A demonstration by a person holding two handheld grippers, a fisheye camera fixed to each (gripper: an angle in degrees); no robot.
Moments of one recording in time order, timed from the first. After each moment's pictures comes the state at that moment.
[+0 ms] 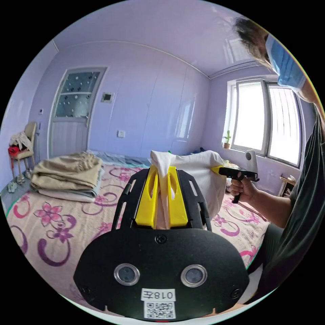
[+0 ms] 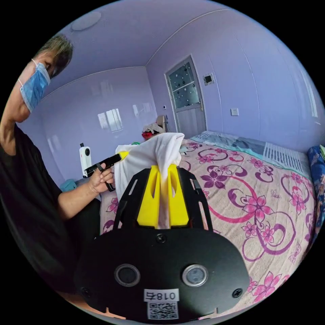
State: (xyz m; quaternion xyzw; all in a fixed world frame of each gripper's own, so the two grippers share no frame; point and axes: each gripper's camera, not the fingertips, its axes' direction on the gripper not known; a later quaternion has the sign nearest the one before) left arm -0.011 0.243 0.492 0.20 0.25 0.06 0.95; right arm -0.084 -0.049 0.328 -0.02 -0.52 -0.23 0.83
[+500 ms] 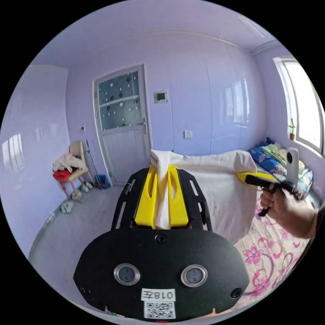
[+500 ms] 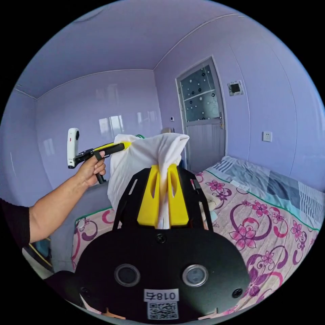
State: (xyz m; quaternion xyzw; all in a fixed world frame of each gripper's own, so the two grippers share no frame) left arm -0.335 -0.023 0.616 0.10 0.03 0.07 0.99; right arm -0.468 -0.151 0.402 -0.01 -0.50 -0.21 0.84
